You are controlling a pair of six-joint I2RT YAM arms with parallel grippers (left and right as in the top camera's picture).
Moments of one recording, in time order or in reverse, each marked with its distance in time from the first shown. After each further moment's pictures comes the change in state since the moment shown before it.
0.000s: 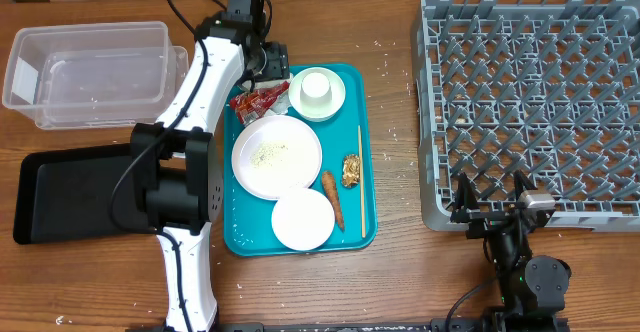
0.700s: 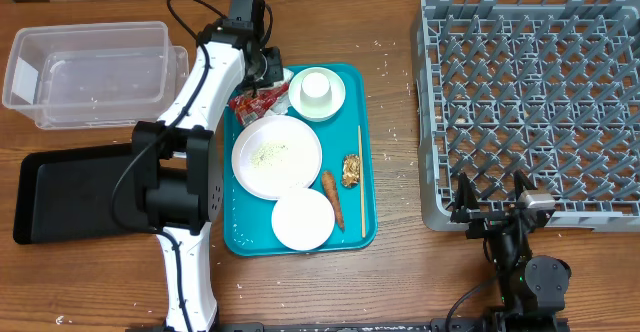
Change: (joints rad) left arm 0.000 0.000 -0.041 0.020 0.008 -0.048; right arm 0.000 0.000 0.000 0.000 0.000 0.000
